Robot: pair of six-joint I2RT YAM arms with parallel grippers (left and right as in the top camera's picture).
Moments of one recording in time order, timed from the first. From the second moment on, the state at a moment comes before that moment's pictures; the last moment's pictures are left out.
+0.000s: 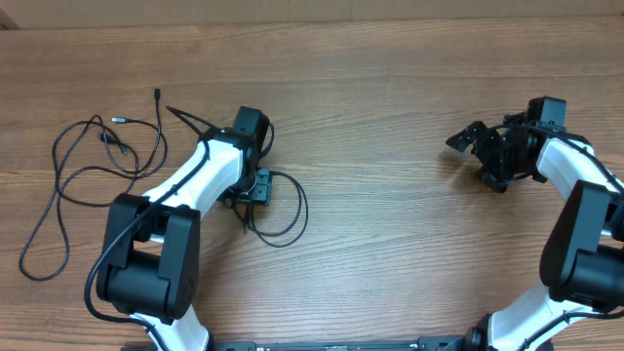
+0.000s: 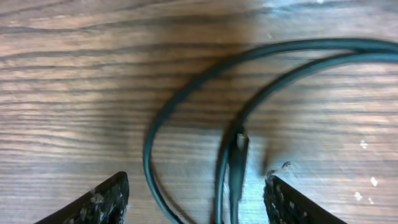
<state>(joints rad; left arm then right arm) -0.28 1.87 1.15 -0.82 -0.13 -0.20 -0.28 1.88 1.13 -0.55 -0.48 0.44</state>
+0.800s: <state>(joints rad) -0.28 1.84 1.19 -0.88 -0.27 -0.27 -0.28 1.88 1.13 -0.55 -0.48 0.44</state>
